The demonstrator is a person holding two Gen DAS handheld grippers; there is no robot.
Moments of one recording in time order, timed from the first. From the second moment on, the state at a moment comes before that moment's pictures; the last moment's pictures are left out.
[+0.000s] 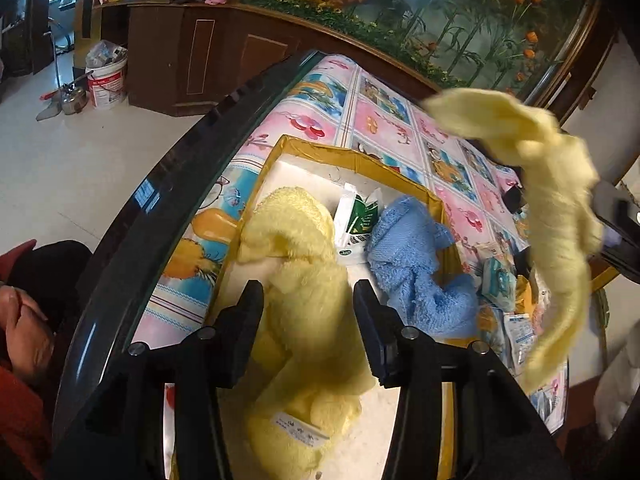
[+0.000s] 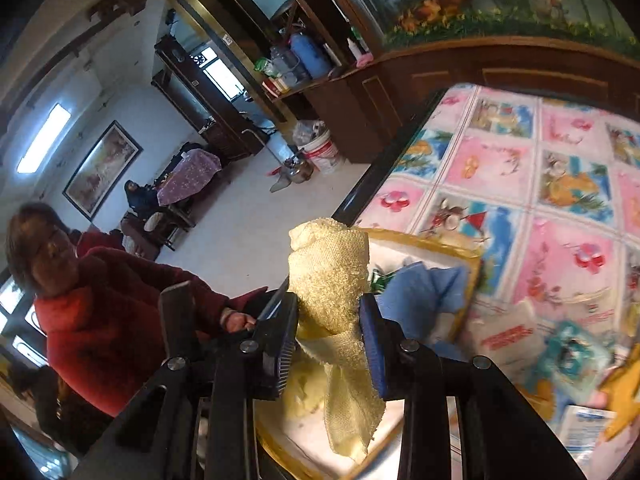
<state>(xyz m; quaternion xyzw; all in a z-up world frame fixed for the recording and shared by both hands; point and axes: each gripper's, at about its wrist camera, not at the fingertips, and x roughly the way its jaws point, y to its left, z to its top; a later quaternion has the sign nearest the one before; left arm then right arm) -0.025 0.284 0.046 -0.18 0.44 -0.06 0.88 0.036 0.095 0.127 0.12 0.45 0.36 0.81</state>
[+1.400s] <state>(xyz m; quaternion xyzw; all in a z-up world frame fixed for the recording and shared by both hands) -0.063 0.106 0.094 -0.12 0.42 -0.22 0.87 -0.092 -0.244 0.064 0.15 0.40 0.06 0.90</state>
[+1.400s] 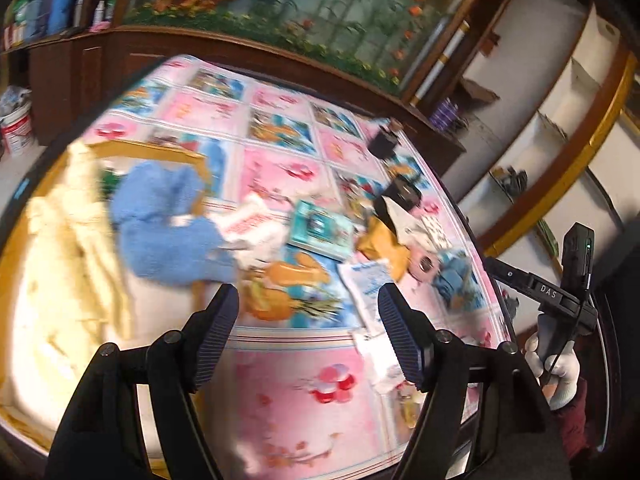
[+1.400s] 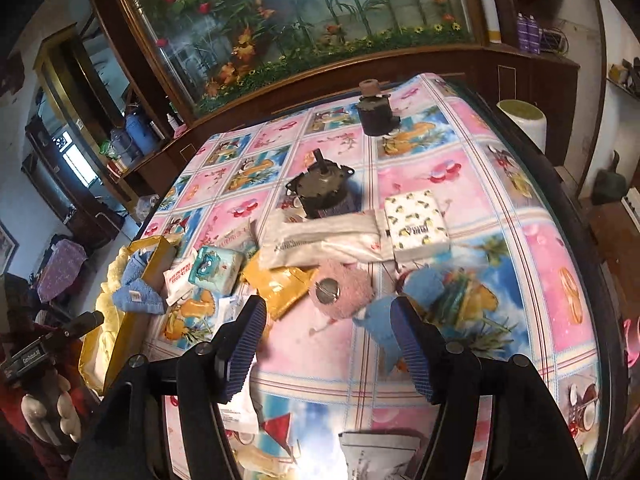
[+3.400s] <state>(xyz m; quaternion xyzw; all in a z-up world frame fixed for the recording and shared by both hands) -0.006 -0.043 0.040 0.05 0.48 -0.27 0.83 -0.080 -0.197 0.005 0.14 0.50 0.12 0.85</state>
